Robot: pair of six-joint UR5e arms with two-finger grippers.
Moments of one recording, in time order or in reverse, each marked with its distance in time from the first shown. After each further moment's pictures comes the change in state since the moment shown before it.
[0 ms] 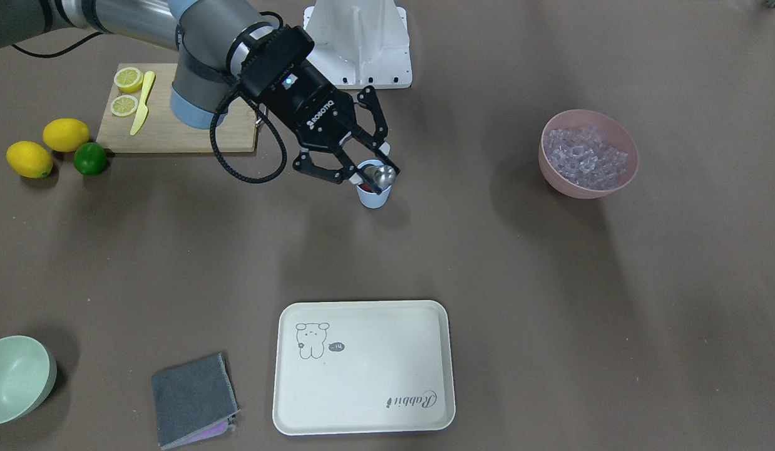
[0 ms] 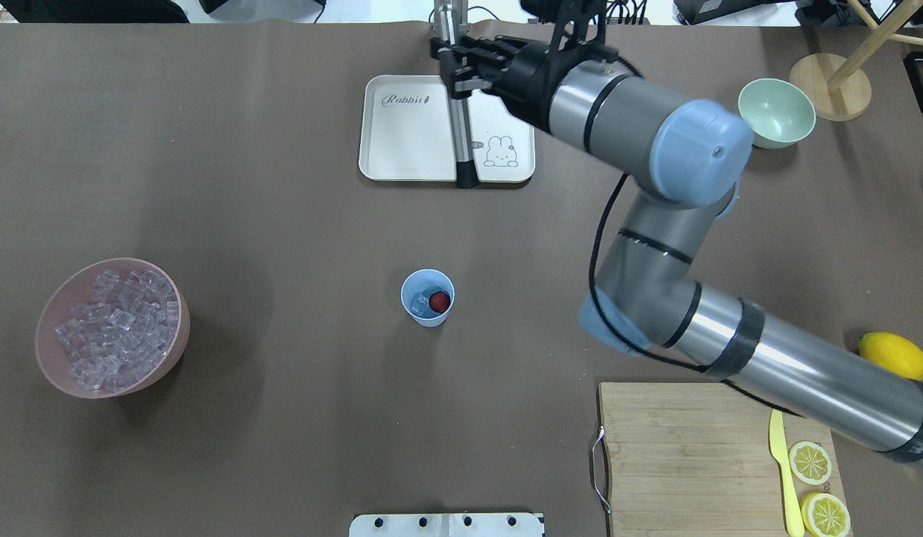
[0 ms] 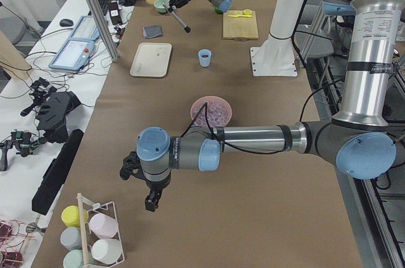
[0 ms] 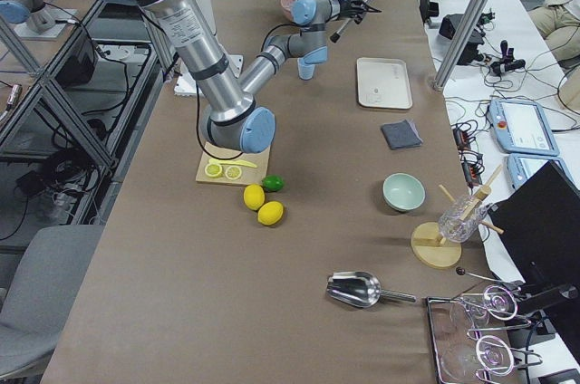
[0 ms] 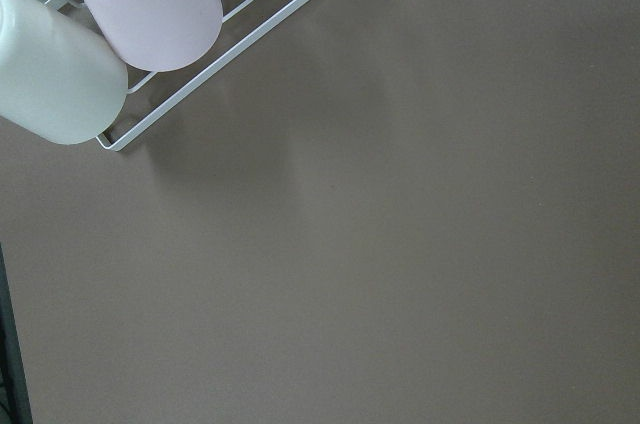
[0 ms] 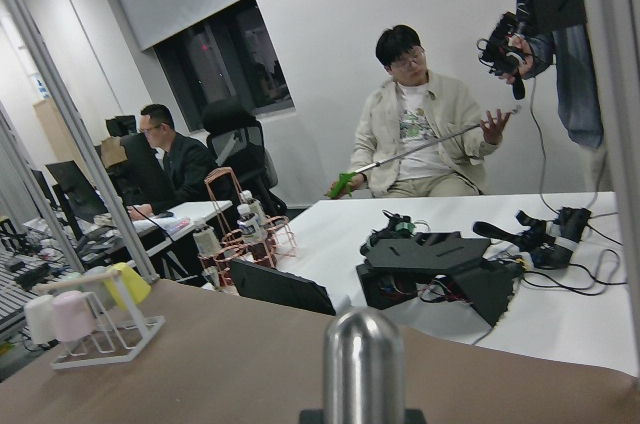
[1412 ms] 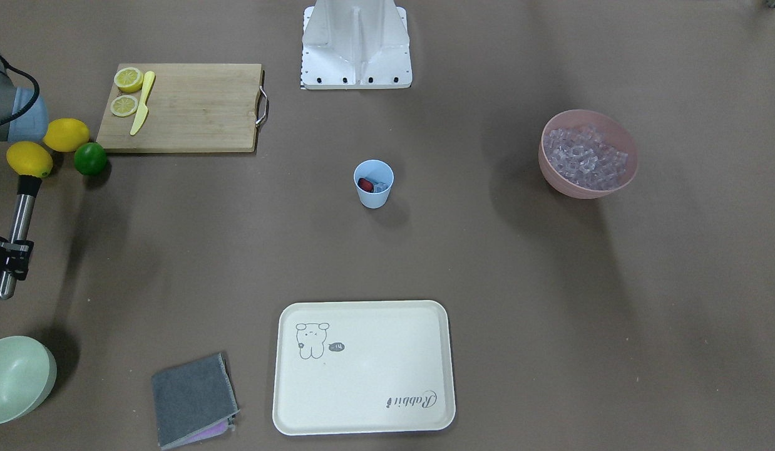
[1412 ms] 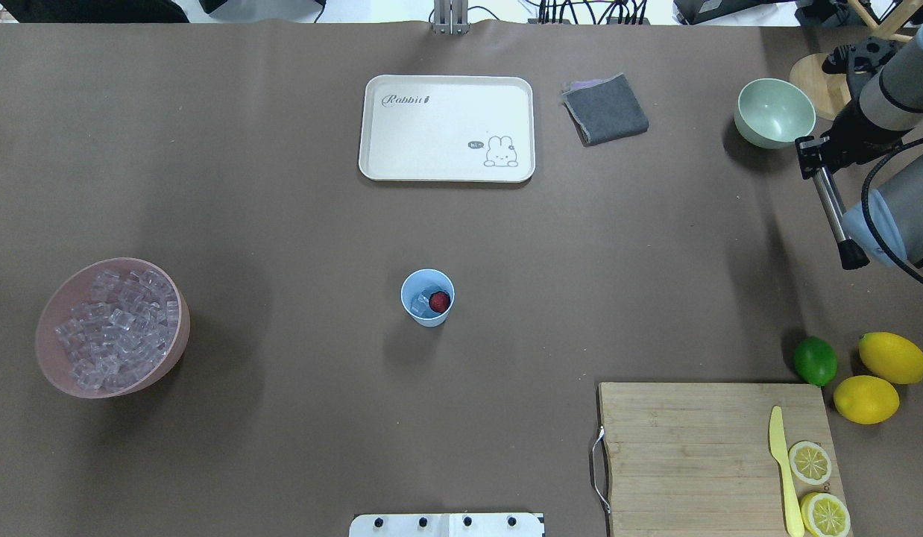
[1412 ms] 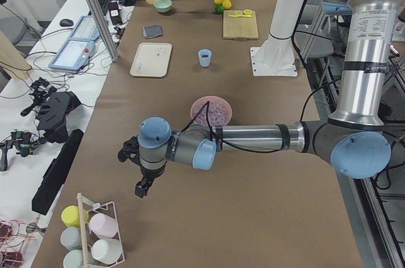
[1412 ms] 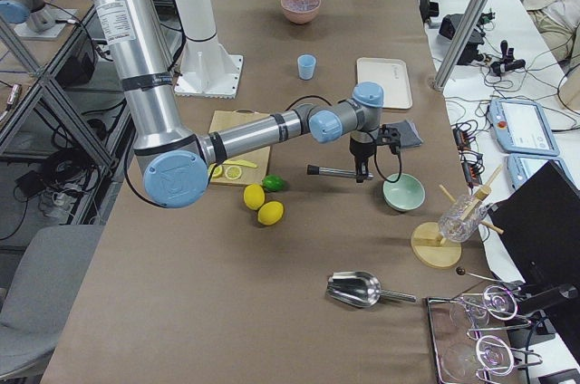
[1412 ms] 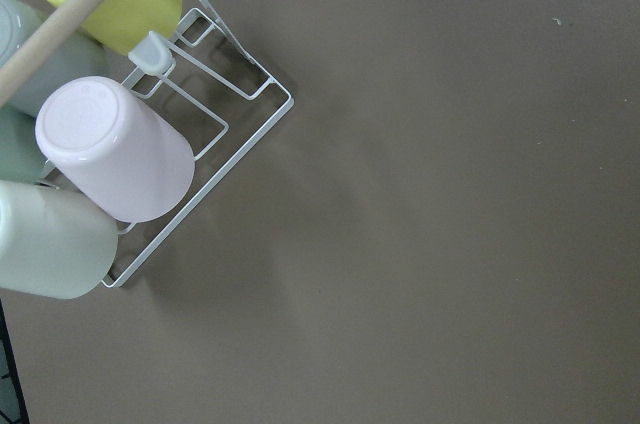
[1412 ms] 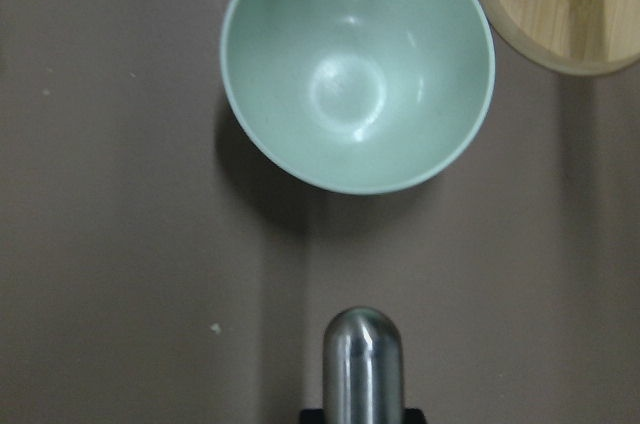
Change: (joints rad) left arm 0.070 0.004 0.010 -0.200 0.011 0.004; right arm 0.401 -0.381 -0.046 -0.905 0.582 -0.283
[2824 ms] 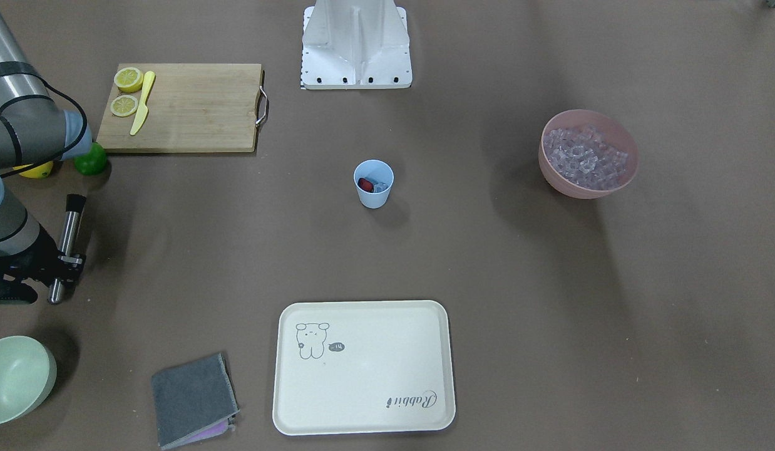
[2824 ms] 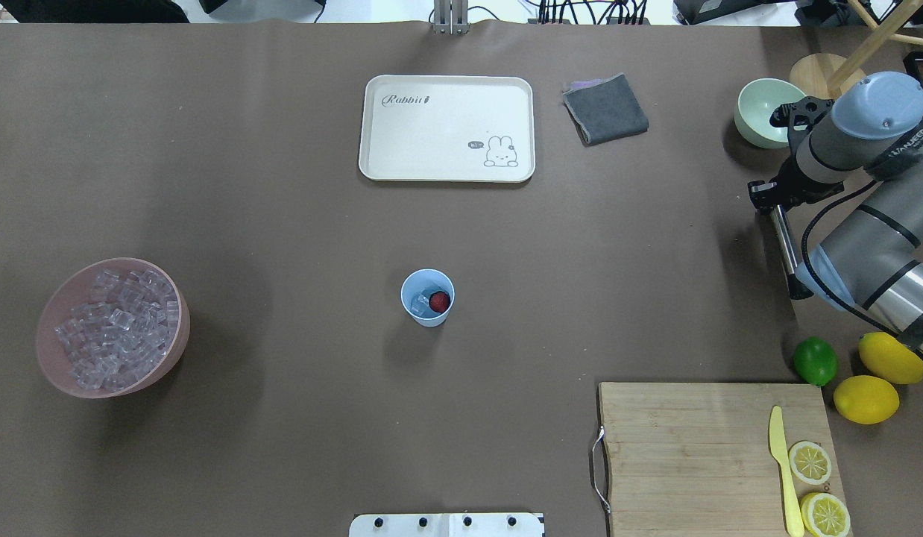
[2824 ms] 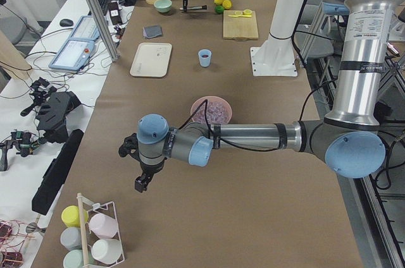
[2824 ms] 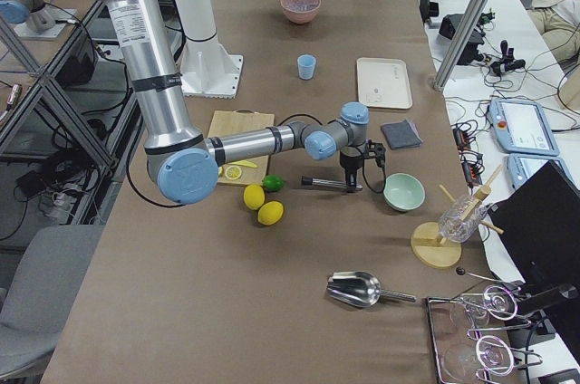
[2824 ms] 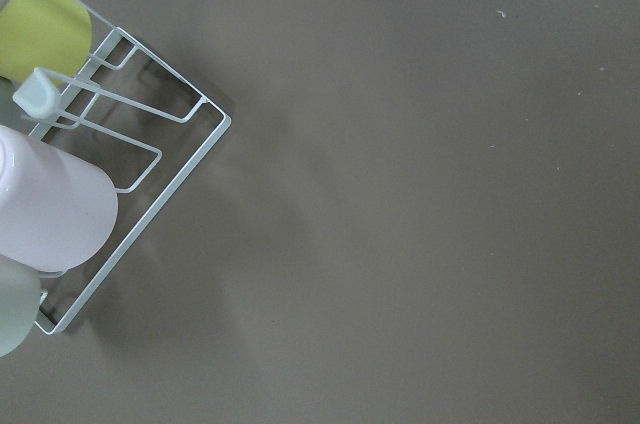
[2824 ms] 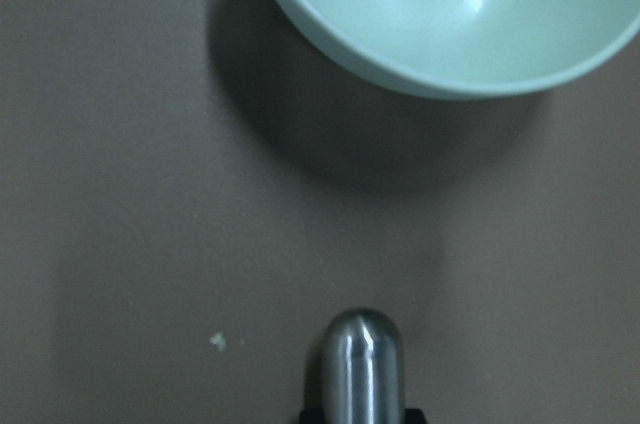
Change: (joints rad) left arm 0.029 -0.012 0.003 -0.001 0.000 0.000; right arm -0.138 0.012 -0.122 0.165 -0.090 0.149
